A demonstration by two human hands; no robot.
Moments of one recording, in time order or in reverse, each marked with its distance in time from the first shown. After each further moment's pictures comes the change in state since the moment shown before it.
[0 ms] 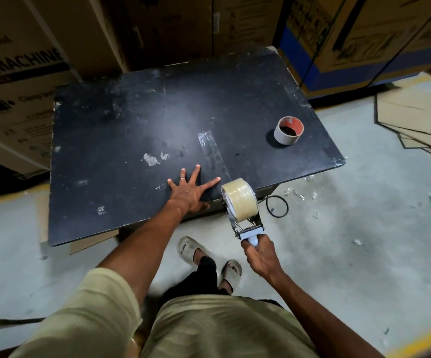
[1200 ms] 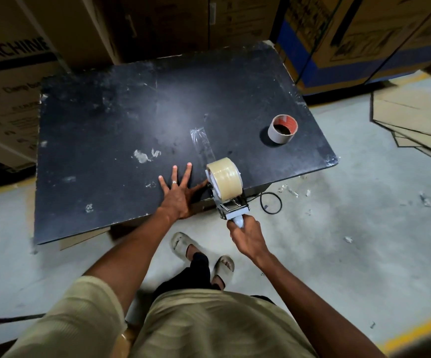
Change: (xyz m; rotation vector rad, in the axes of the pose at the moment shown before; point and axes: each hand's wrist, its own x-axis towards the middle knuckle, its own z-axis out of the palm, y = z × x) left_hand 0.000 -0.004 0.030 -0.001 0.129 0.023; right_hand 0.022 -0.044 -0.008 -0.011 -0.037 -0.085
